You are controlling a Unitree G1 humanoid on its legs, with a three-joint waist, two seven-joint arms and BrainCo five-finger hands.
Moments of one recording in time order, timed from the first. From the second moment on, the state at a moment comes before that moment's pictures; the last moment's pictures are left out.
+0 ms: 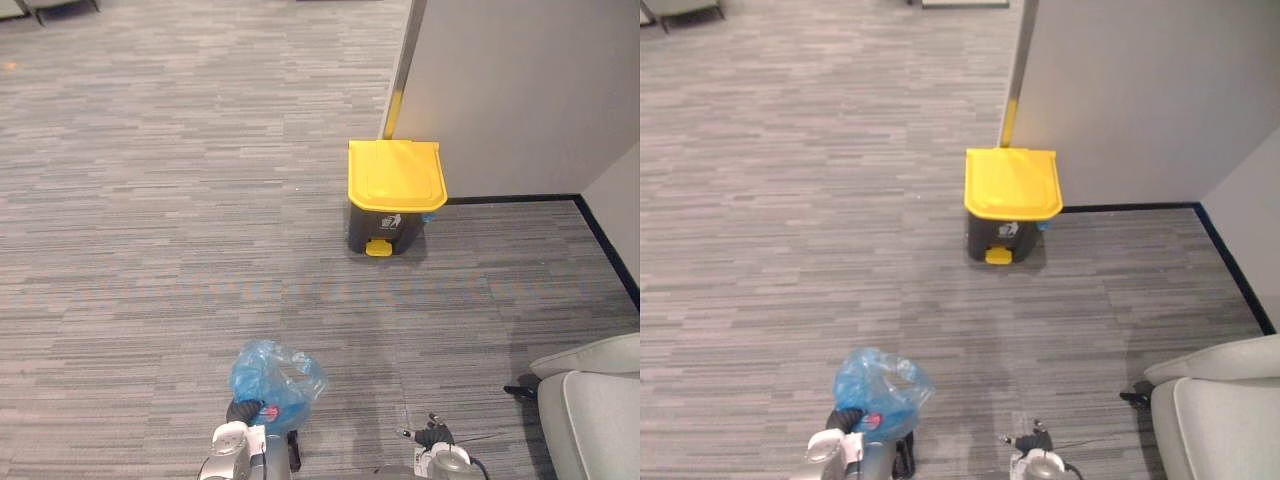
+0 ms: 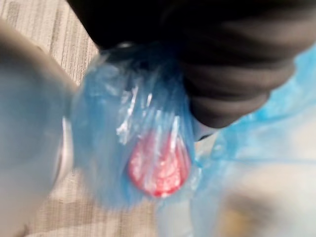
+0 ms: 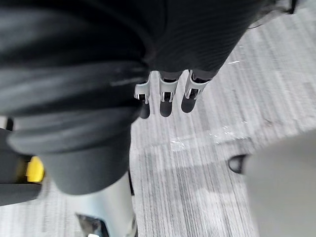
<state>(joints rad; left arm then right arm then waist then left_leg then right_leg) 0.03 0.03 0.10 0.90 -0.02 -0.04 0.11 0.02 0.01 -0.23 0.97 -0.12 0.03 -0.17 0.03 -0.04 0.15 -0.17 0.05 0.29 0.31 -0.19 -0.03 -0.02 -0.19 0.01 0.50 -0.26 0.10</state>
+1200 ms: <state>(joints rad) 0.06 0.06 0.04 0.97 -0.02 -0.03 0.11 0.02 -0.01 -0.24 1.00 -0.12 0.03 -0.17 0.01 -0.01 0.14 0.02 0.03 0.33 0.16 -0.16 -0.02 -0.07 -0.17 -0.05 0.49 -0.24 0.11</state>
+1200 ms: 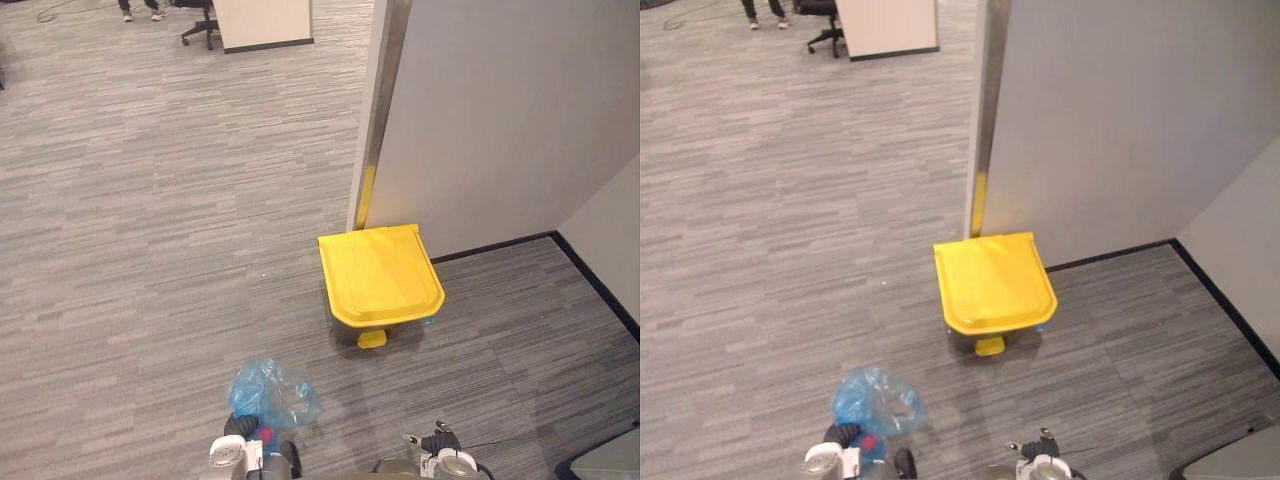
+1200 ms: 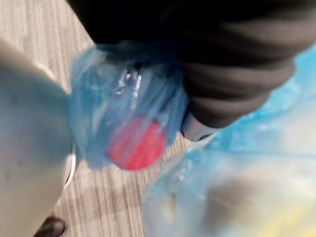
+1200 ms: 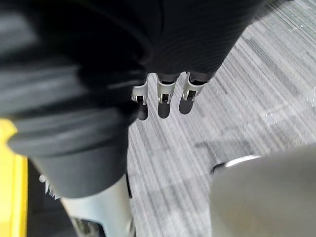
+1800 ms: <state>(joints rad) 0.04 0.01 0.06 0.96 -0.02 -0.04 0.10 0.02 -0.06 -0.24 1.01 -0.11 0.02 -0.18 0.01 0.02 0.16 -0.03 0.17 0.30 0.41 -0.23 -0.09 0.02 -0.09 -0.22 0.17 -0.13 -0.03</state>
